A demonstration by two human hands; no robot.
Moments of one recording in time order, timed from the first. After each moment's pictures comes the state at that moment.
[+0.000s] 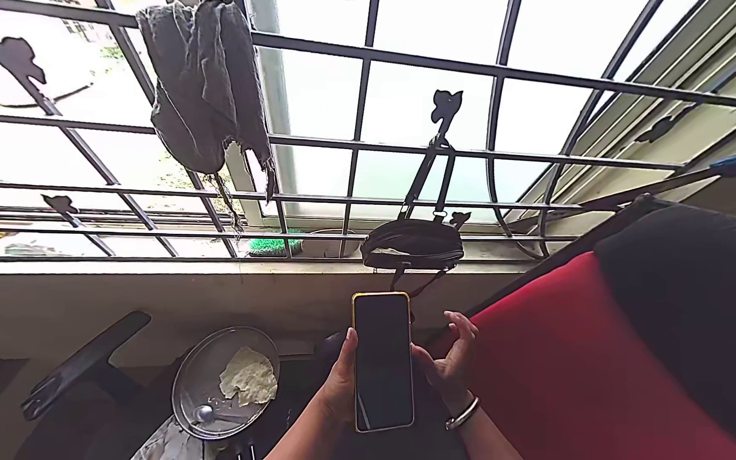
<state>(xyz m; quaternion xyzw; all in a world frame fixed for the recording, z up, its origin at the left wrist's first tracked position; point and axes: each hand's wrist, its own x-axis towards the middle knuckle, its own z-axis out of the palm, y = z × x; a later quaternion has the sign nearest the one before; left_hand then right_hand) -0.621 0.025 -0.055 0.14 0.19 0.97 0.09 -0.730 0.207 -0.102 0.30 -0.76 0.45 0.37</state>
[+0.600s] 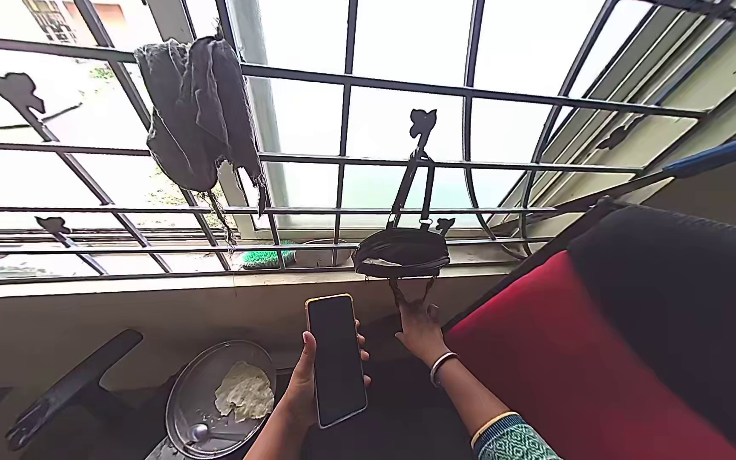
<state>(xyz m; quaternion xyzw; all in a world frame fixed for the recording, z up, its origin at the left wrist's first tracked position) -0.613 -0.019 -0.070 0.07 0.19 0.97 0.09 -0.776 0.171 -0.061 0.22 -0.97 -0.02 -0.14</state>
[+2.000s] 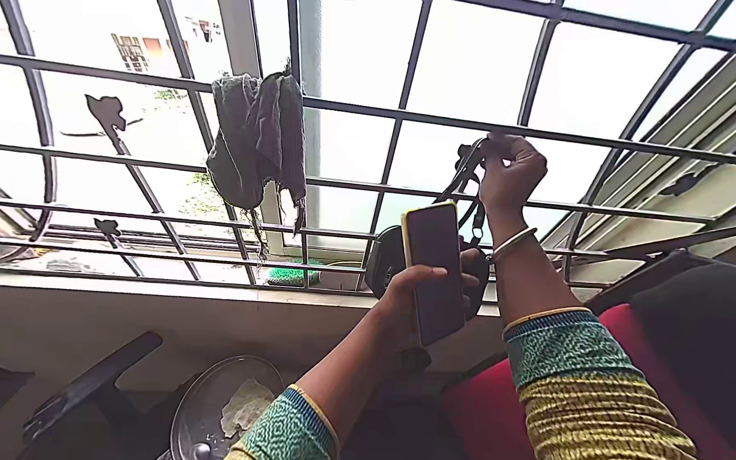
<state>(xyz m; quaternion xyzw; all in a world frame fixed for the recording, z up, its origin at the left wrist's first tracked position) -0.754 0.004 0.060 0.25 0.31 0.92 0.04 -0.930 0.095 0.176 0.23 -0.75 0.48 0.38</state>
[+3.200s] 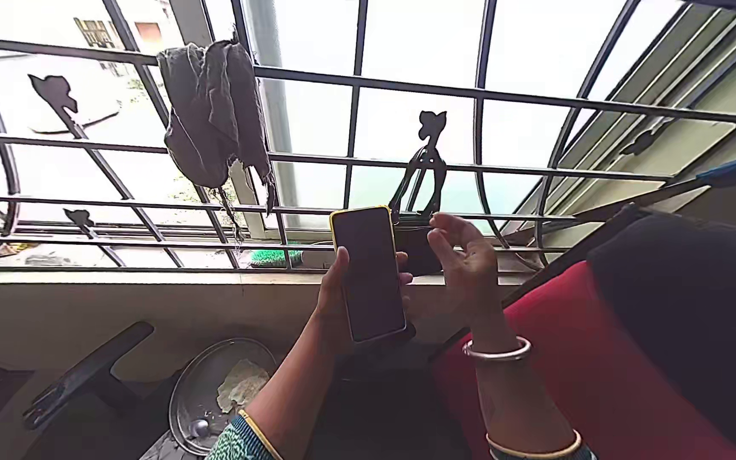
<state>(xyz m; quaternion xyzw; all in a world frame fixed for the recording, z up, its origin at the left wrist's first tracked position) -0.702 -0.010 0.028 0.17 0.22 0.96 0.04 -0.776 0.159 0.087 0.27 -0.78 0.55 0.16</state>
